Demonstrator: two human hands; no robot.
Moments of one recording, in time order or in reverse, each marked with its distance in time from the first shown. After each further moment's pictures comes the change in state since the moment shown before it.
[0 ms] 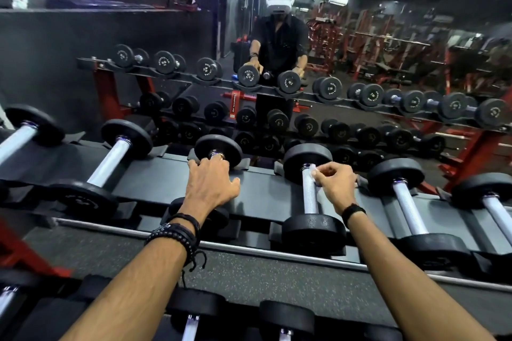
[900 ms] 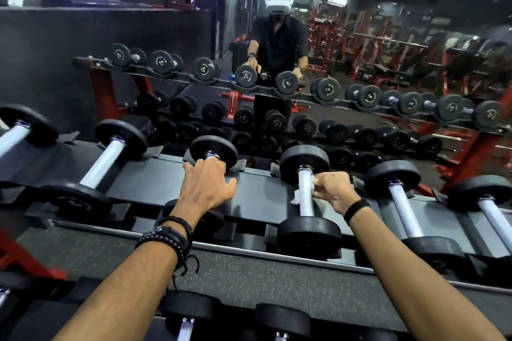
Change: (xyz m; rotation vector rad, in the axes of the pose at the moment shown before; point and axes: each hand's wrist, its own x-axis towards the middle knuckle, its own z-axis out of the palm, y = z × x) left_hand -0.004 0.001 -0.009 -0.153 -0.014 -0.014; right_hand 0.015 0.001 0.002 0.335 -0.238 0.416
